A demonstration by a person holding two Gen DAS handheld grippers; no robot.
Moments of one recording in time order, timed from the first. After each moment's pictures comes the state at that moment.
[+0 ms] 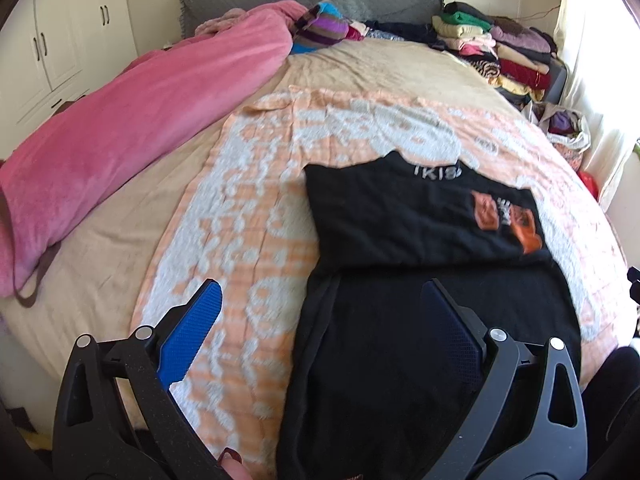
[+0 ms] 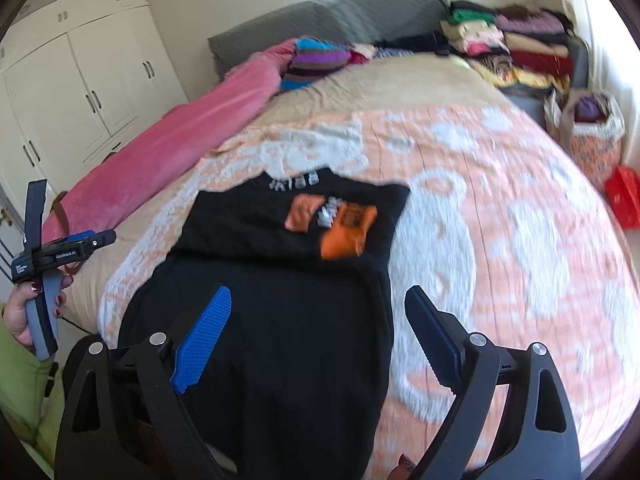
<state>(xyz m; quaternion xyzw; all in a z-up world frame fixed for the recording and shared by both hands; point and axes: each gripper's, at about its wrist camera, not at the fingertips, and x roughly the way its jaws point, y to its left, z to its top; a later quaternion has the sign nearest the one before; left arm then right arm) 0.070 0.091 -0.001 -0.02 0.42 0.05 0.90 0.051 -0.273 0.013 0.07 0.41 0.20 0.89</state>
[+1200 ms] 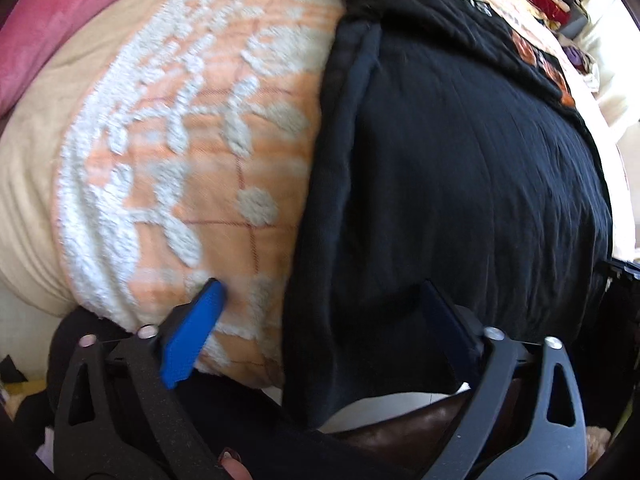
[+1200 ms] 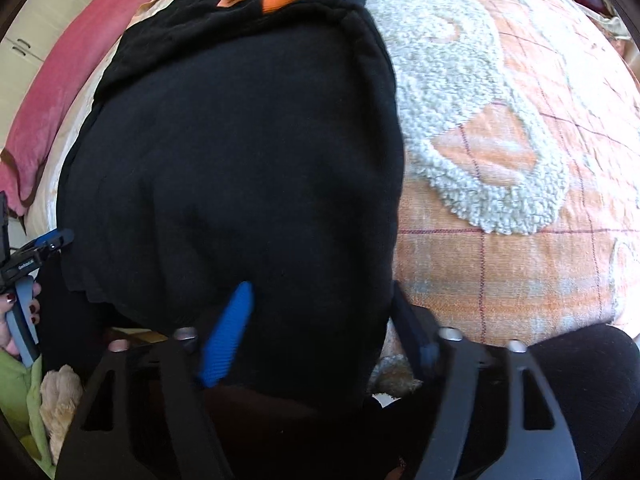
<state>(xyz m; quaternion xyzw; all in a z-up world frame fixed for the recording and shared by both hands) 0.008 0.118 -0.137 -0.07 0.61 0.00 0.79 0.032 -0.252 -0.104 0.04 0.65 0.15 0.74</state>
